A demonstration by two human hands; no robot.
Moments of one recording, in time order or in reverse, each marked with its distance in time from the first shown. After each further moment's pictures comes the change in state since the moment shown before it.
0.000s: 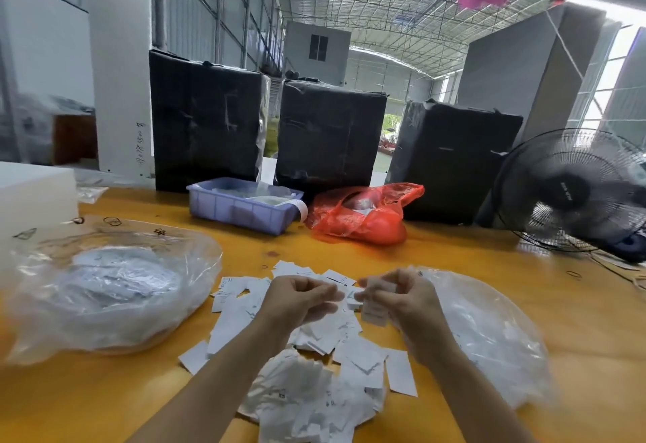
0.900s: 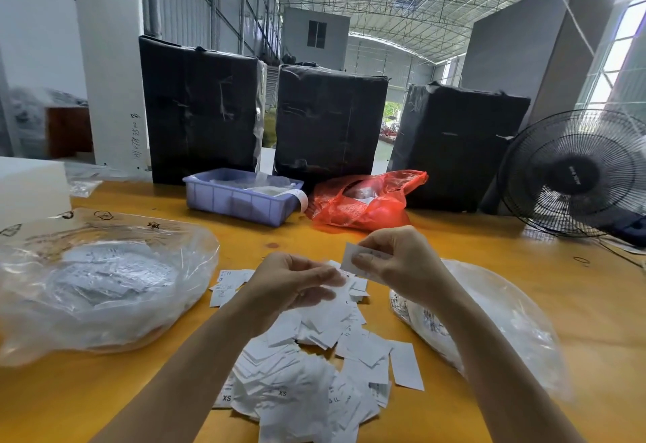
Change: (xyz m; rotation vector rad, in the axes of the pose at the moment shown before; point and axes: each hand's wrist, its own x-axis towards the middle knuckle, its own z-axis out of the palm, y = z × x) left_hand -0.005 0.029 -0.012 0.158 -0.173 0.006; right_hand 0.023 -0.041 0.006 -0.655 -0.159 -0.347
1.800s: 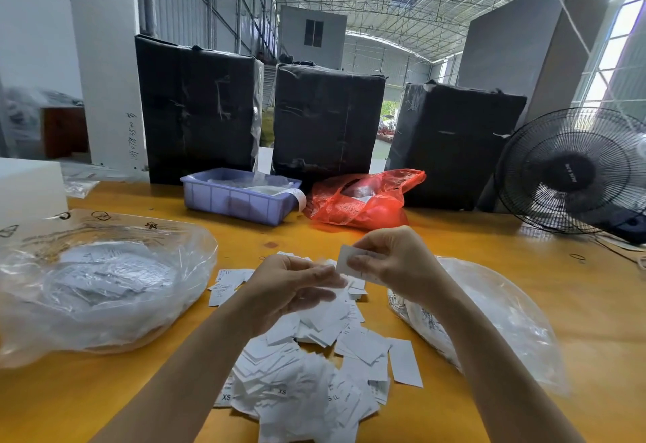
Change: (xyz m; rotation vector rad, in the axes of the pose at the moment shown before) left_hand -0.001 -0.002 -0.002 -0.080 -0.051 -0.061; right_hand -0.002 -0.001 0.000 0.050 -0.057 0.028
